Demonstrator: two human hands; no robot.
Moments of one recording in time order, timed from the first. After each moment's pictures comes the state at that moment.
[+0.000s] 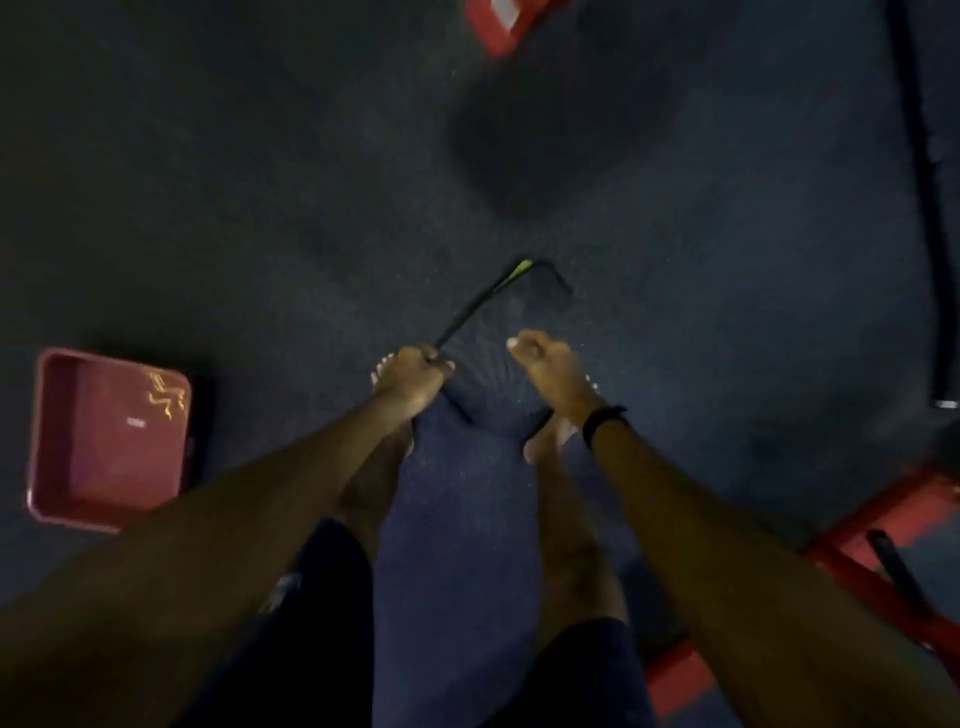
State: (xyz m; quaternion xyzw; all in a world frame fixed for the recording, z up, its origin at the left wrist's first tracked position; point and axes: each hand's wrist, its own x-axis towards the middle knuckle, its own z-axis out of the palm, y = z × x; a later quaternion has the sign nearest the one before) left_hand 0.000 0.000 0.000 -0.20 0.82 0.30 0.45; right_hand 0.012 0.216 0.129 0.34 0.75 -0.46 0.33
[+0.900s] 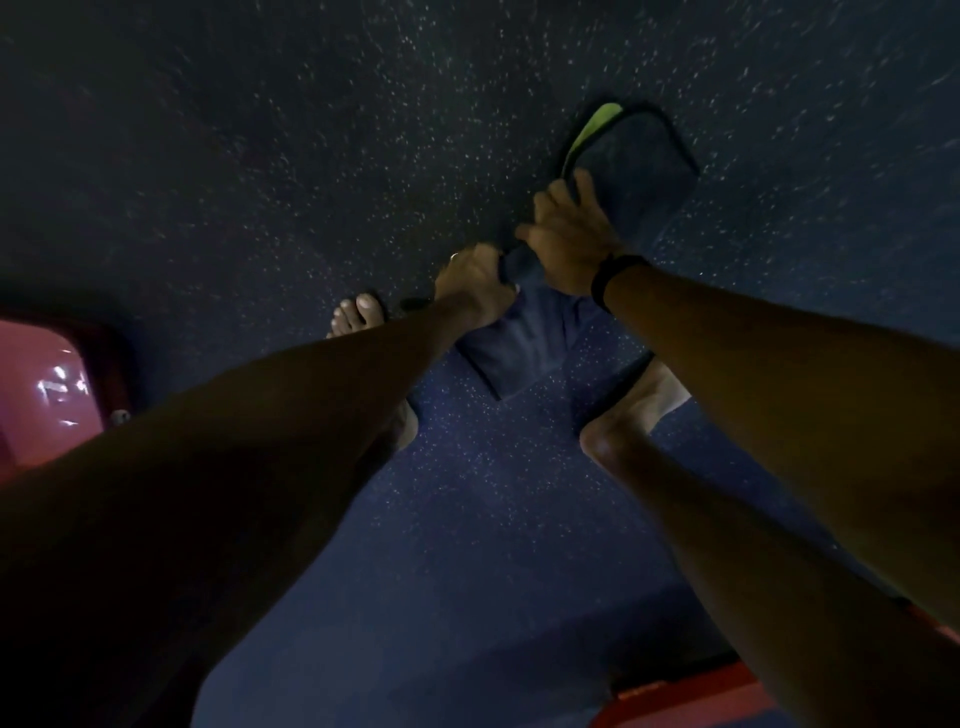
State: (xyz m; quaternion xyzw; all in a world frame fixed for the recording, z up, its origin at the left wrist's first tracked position) left_hand -0.031 0.094 -0.204 0.00 0.84 0.13 0.52; right_hand -0.032 0.240 -0.221 -0.19 0.89 -0.03 0.41
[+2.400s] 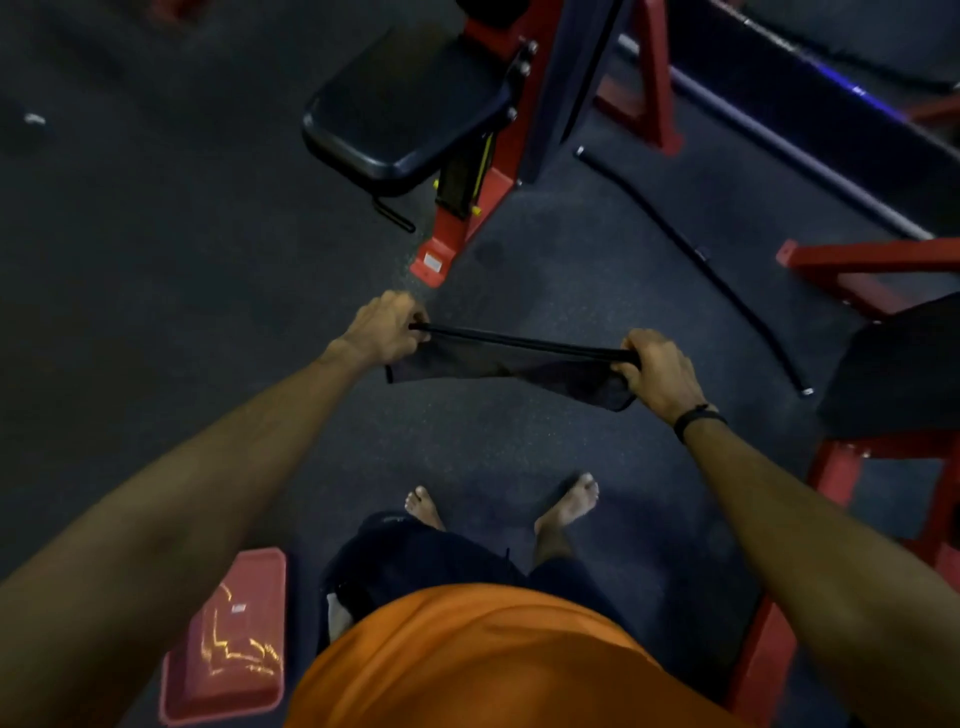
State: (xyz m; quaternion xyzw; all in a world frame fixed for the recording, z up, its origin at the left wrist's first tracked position) left_hand -0.221 0.029 0.448 0.35 0.88 0.15 0.27; right_hand 0.037 0.314 0.452 0.27 0.94 -0.20 0.07
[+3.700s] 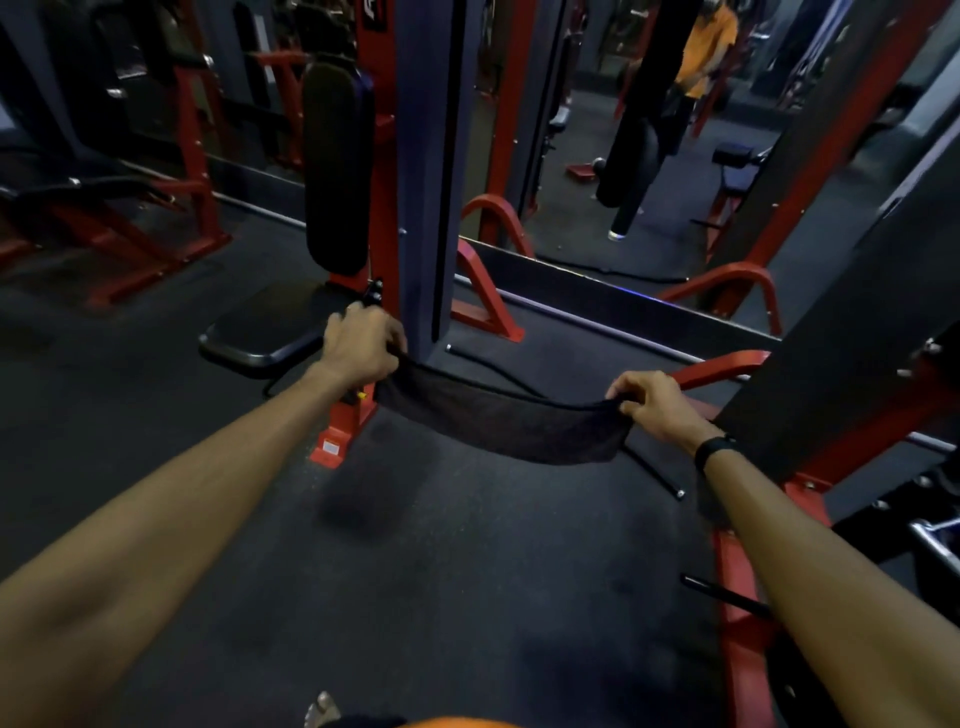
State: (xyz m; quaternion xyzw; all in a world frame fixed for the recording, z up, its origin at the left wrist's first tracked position) left_hand -0.080 0.165 0.673 0.42 0.89 0.16 0.02; right_hand 0.229 0.415 0.649 0.34 0.89 -0.28 -0.12
